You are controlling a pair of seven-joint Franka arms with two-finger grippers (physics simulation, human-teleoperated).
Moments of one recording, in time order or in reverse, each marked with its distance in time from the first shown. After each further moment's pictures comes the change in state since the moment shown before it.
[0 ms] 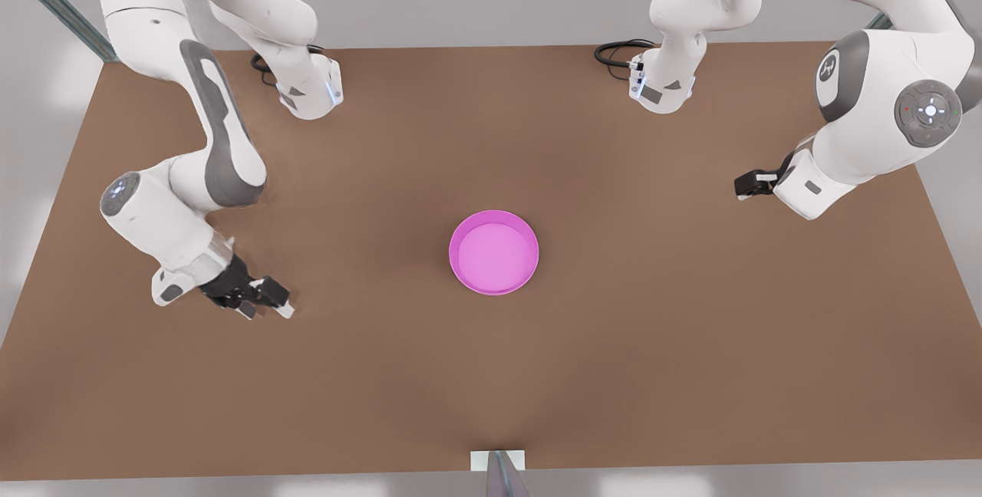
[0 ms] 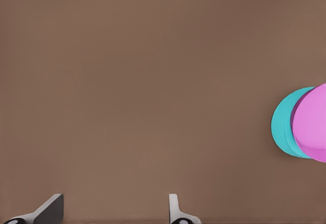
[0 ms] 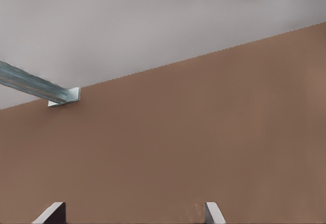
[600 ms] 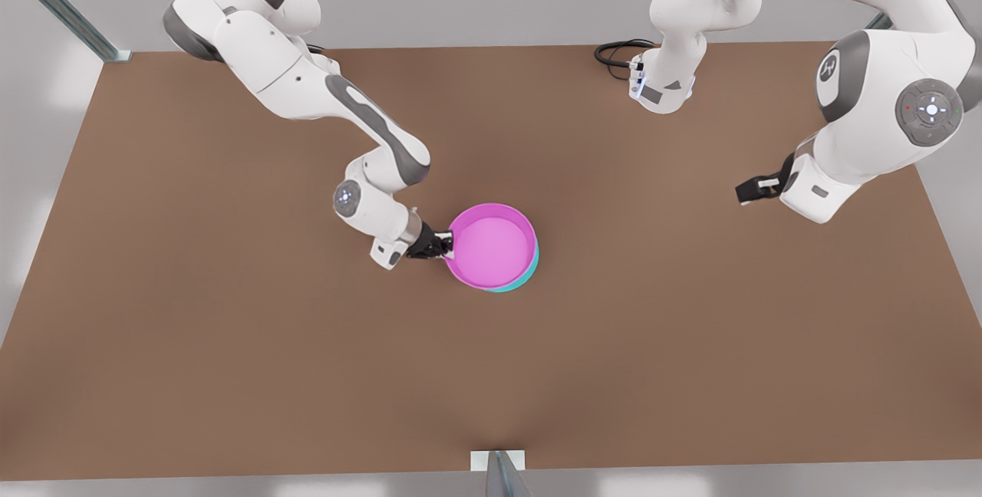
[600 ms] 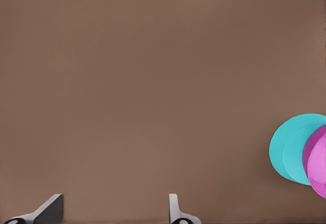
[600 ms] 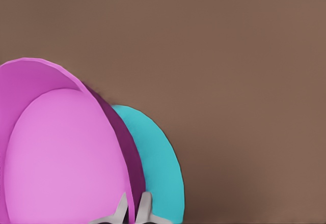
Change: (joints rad) left arm -0.001 0.000 0.000 0.001 0.000 0.009 -0.140; right arm 0.561 0.258 0.020 -0.304 0.287 0.477 -0.056
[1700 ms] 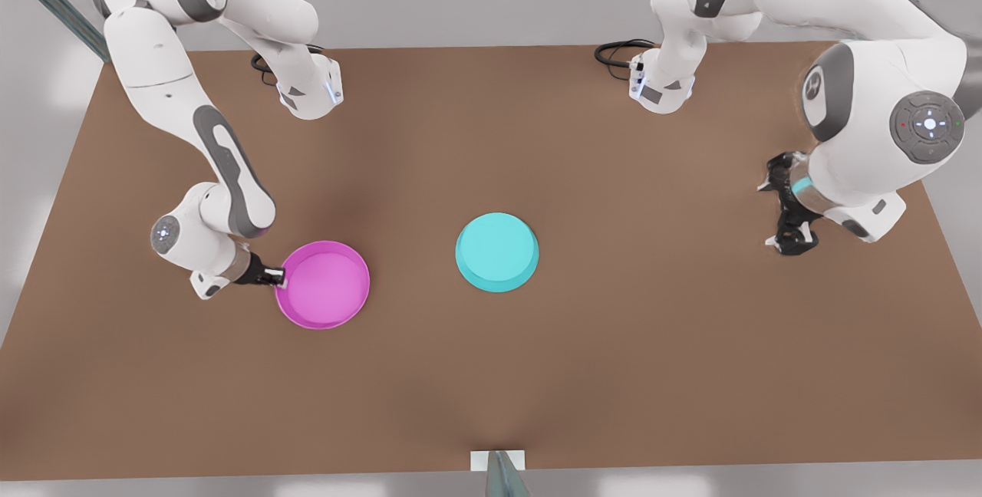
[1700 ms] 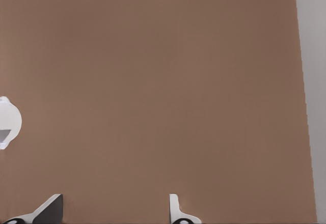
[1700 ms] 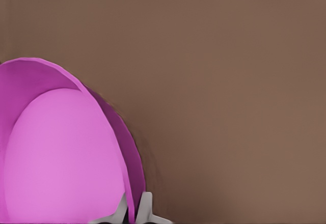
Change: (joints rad) left arm -0.331 0.214 0.481 0.349 -0.171 -0.158 -1.202; right arm -0.423 -0.107 -0.235 -0.095 -0.176 -0.262 -0.242
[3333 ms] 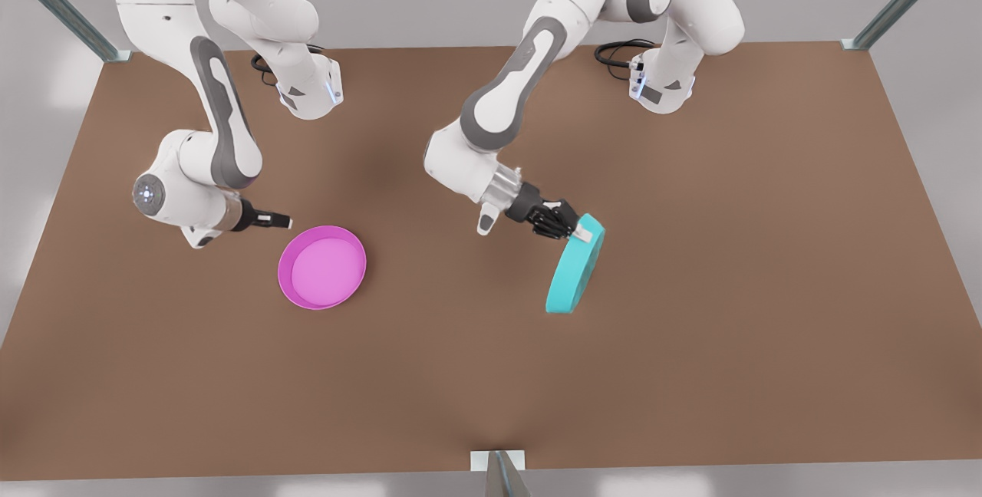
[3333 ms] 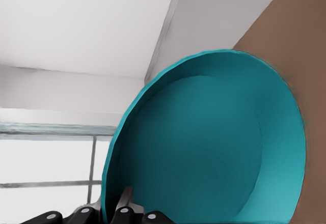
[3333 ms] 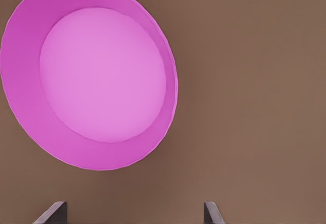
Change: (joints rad) left arm -1.059 0.486 0.369 -0.227 0.909 0.277 1.002; right arm 0.037 -0.298 -0.074 -0.183 -0.022 -0.349 0.155
